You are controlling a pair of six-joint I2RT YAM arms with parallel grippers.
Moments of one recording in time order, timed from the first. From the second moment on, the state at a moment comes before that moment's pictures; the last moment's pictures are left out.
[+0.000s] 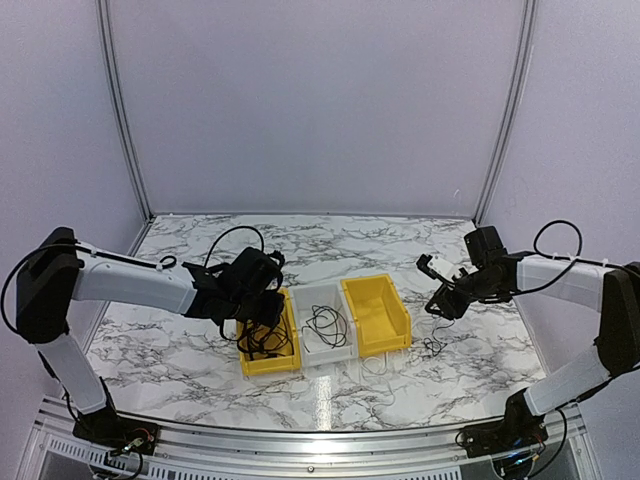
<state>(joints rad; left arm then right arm) -0.92 1.74 1.02 -0.16 -0.32 -0.38 0.24 1.39 0.80 -0.42 -0.29 -0.55</state>
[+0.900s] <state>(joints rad) -1.02 1.47 1.10 -0.22 -0.35 -0.33 0.24 1.33 0.79 -0.45 -0.21 -0.61</state>
